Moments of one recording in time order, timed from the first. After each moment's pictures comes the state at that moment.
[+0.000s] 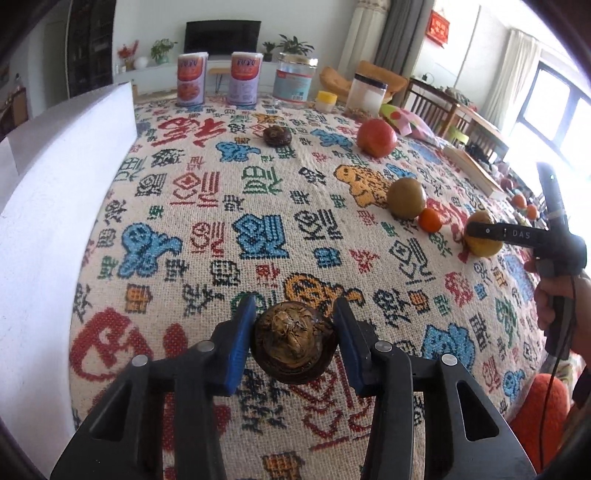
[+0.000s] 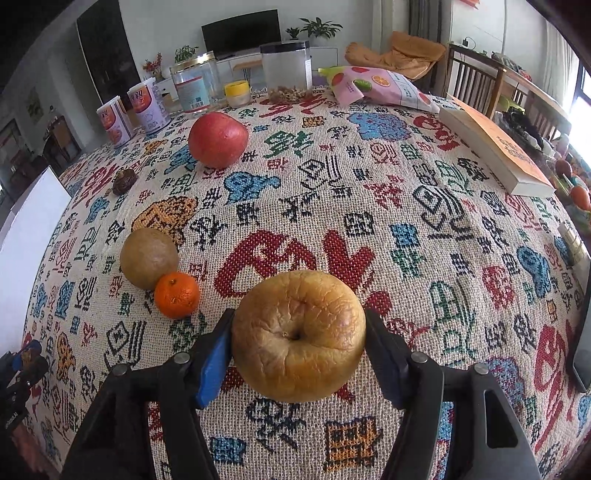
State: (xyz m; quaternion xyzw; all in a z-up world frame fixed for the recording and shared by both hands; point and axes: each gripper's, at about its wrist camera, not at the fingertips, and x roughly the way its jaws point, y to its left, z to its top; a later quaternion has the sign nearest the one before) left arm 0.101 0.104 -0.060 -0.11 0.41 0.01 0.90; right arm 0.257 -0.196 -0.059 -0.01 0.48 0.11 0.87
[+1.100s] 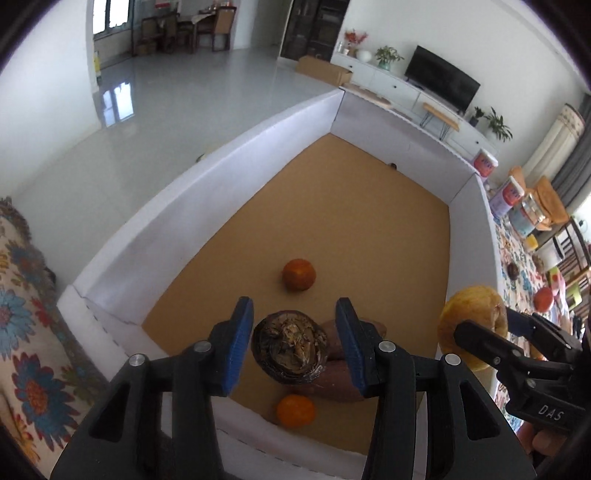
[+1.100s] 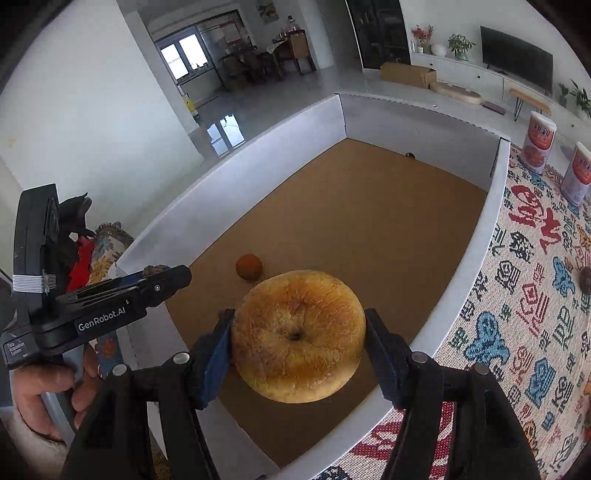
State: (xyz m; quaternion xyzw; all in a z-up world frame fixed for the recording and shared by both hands) left arm -0.076 0.365 -0.002 -0.27 0.39 0.34 0.81; right arm 0.055 0.260 0.013 -0.16 0.44 0.51 0.72
